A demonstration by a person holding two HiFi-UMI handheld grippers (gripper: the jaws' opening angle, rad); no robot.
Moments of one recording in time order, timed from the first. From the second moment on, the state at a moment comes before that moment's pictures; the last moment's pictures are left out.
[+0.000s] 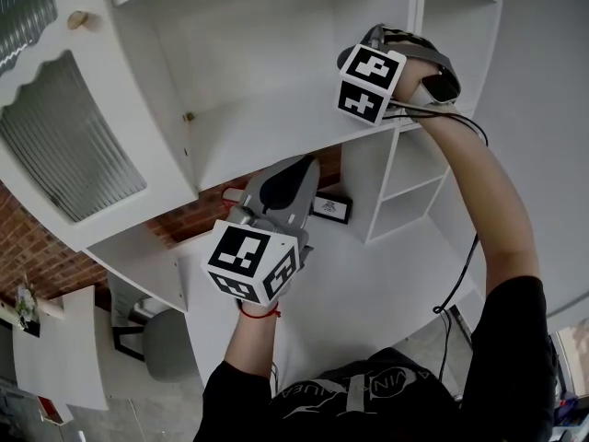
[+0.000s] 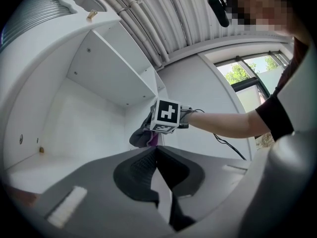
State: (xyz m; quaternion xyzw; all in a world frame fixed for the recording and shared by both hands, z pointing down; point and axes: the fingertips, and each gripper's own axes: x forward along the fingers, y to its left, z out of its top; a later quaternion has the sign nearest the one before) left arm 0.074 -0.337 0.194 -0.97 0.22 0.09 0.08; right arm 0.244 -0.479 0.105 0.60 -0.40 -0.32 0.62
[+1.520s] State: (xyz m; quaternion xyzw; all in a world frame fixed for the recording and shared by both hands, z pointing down) left arm 0.075 -0.340 0.211 -0.97 0.24 0.07 0.06; right arm 0.246 -0.449 0.135 0.57 -0.37 -0.41 0.61
